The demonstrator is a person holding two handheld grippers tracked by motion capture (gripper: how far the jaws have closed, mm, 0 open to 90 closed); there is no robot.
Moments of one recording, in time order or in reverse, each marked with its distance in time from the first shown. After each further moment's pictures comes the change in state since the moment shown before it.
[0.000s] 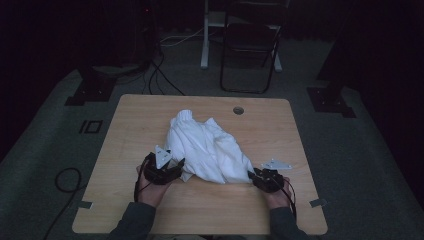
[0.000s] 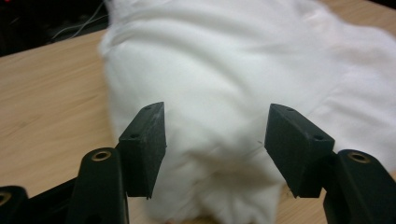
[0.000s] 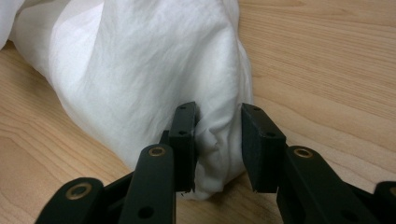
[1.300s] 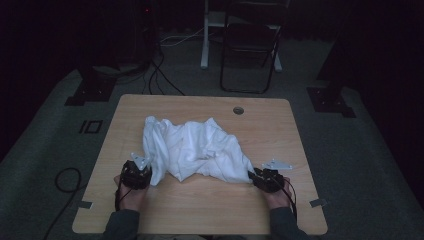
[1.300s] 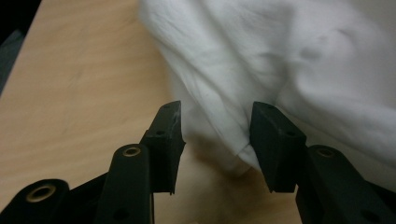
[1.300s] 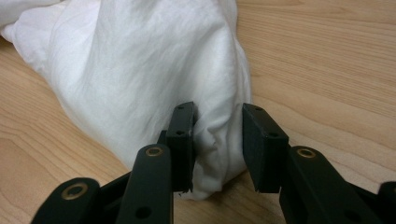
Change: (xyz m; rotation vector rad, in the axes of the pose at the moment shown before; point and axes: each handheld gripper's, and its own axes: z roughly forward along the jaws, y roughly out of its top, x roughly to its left) left arm 0.053 -0.055 -0.001 0.189 0.273 -0.105; right arm -0.001 -0.001 0.000 -0.006 0.005 0.014
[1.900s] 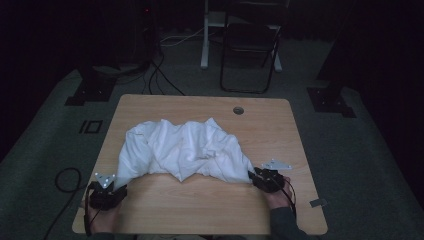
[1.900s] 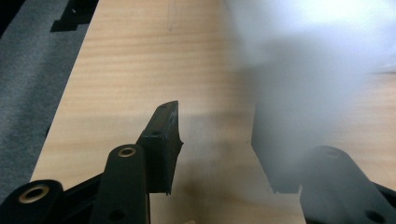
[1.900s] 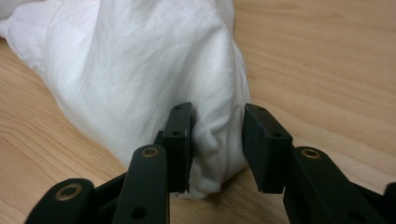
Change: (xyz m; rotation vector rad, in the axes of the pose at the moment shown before) left arm 0.058 -0.067 -0.046 0.049 0.064 -0.187; right arm 0.004 0.003 -0.003 0.006 -0.038 -0.040
